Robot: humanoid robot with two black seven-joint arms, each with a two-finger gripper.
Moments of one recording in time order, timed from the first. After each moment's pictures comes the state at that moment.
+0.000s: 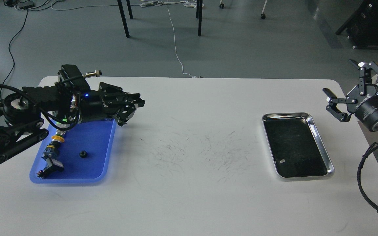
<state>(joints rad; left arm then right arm) -0.97 0.61 -0.24 -1.16 2.01 -0.01 -0.49 0.30 -0.75 1.05 1.23 -0.12 0.29 0.13</state>
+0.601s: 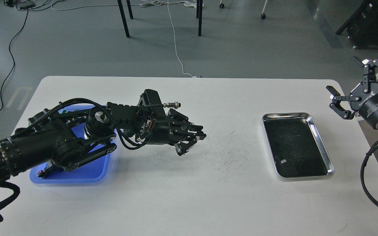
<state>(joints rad) -0.97 0.25 -0.18 -1.07 2.10 -0.07 -0.49 0.30 -0.77 1.05 1.23 -0.12 0.28 0.13</state>
